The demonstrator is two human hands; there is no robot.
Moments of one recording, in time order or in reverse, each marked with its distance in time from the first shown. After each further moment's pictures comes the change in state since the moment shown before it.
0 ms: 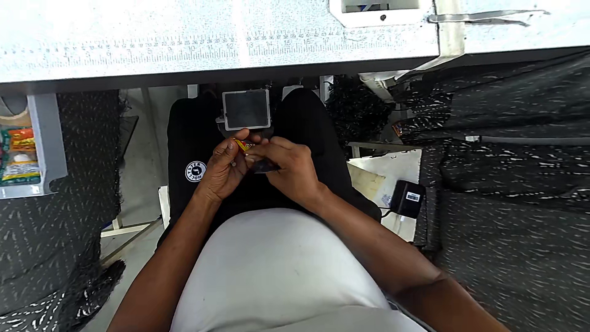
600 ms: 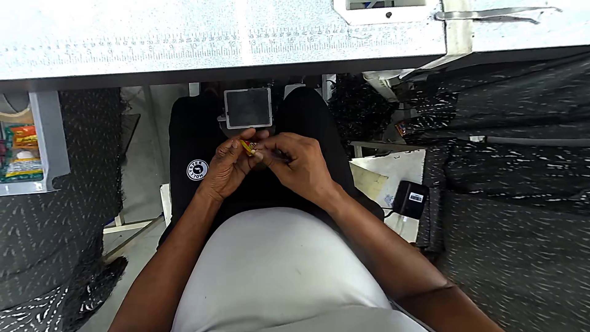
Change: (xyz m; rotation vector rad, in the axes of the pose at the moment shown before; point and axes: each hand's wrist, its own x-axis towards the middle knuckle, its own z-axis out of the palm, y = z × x) left_hand 0.000 0.000 0.002 0.055 0.007 -0.008; right_hand 0.007 -0.002 -0.019 0.093 -0.106 0.110
